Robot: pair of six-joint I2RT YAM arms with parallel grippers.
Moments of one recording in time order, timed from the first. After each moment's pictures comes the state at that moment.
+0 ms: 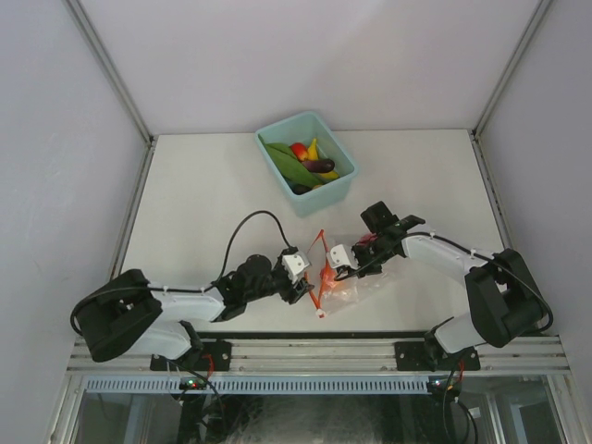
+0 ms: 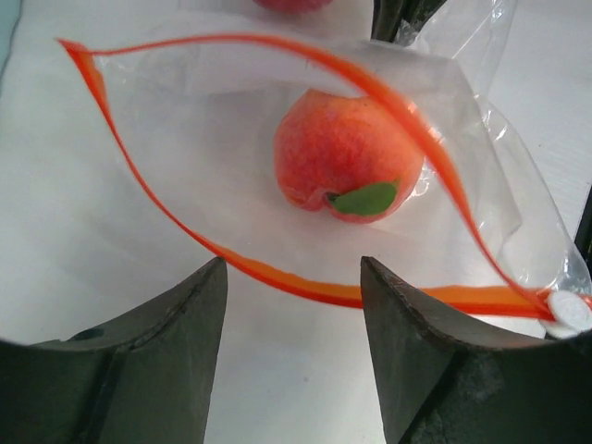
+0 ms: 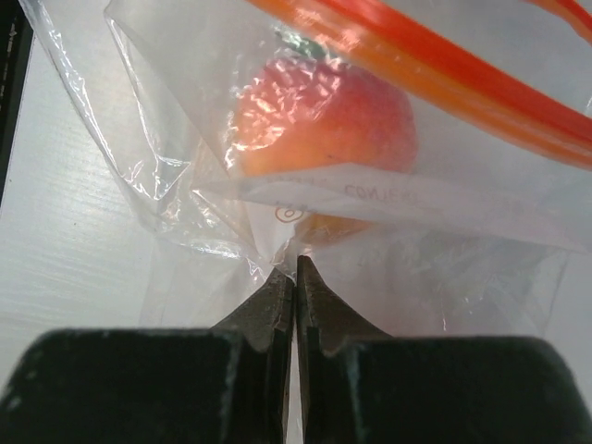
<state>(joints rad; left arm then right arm) -0.94 1.30 0.31 0.62 0.13 0.06 0.52 1.46 0.84 -0.71 -0.64 -1.32</state>
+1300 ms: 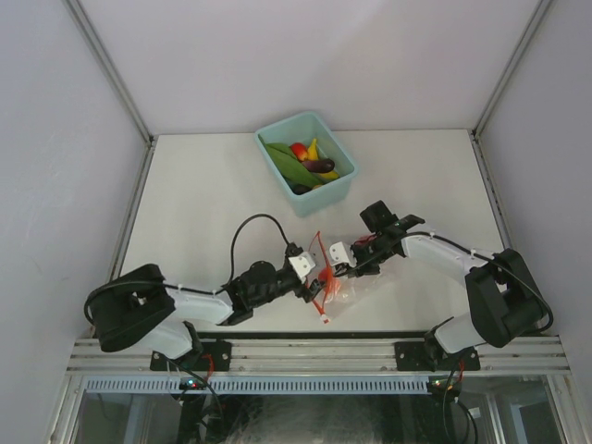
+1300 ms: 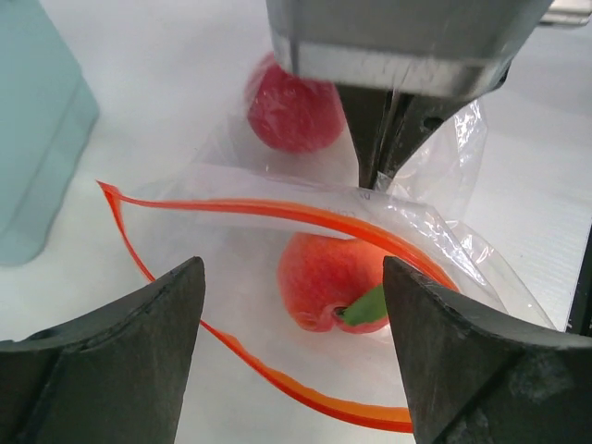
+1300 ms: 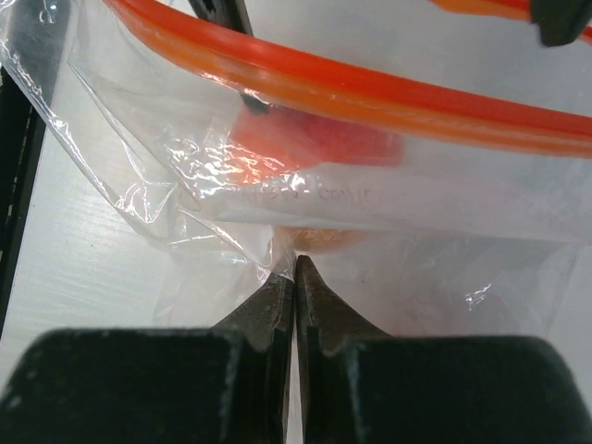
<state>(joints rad) -1.05 1.45 0.34 0.93 -0.01 0.07 0.53 1.46 0.85 -0.71 -0.69 -1.28</state>
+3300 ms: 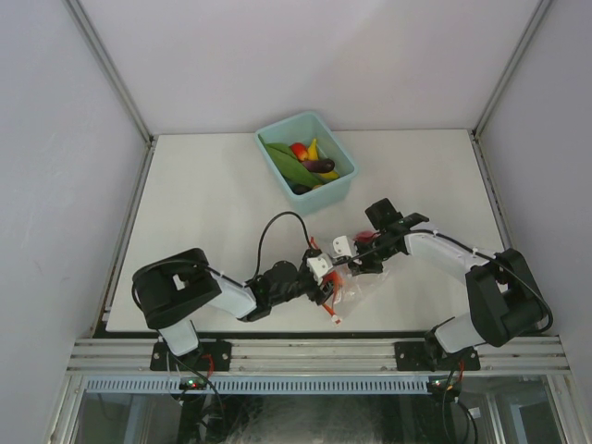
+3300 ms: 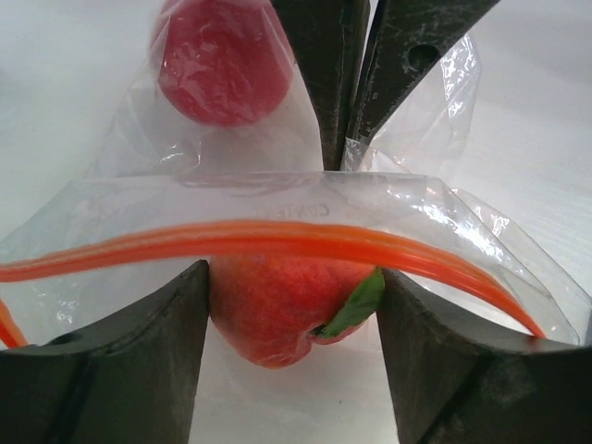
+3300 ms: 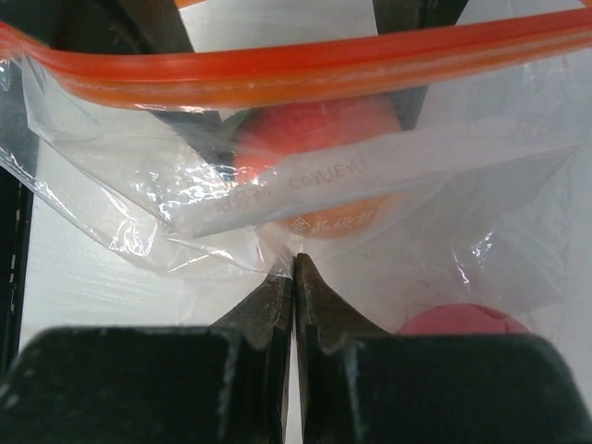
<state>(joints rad) -1.07 1.71 0.45 0.99 0.00 0.01 0.49 1.46 0.85 -0.71 -0.70 -1.21</state>
